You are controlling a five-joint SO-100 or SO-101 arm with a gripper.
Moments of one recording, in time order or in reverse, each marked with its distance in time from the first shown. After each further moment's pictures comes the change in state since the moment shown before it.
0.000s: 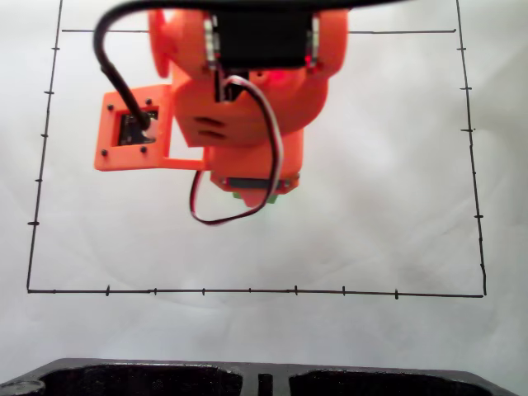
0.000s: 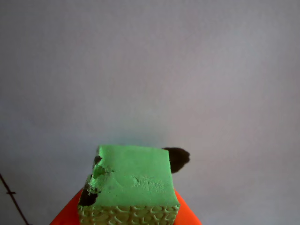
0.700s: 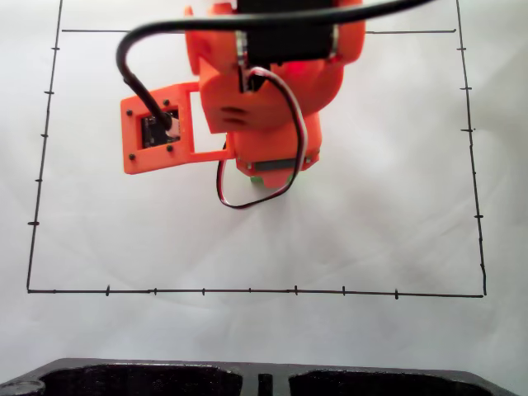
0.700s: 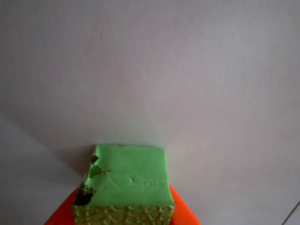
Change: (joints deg) arm -1.7 0.8 7.0 0.3 -6.1
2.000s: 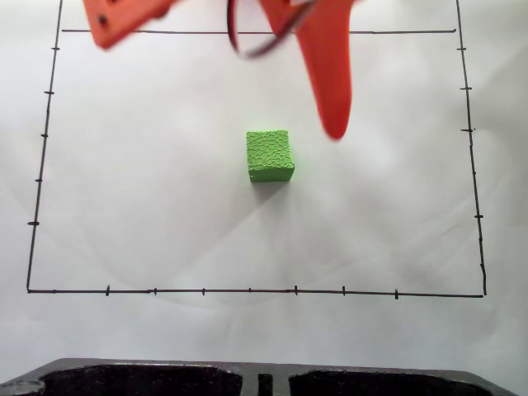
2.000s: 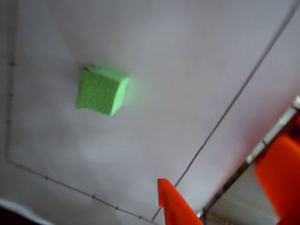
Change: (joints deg) arm -2.5 47.5 6.2 26.2 -14.2
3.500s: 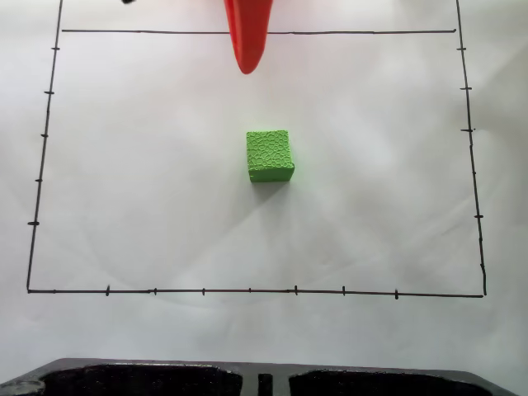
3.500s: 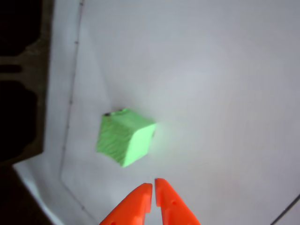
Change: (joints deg) arm 7.2 49.2 46.7 -24.0 -1.5
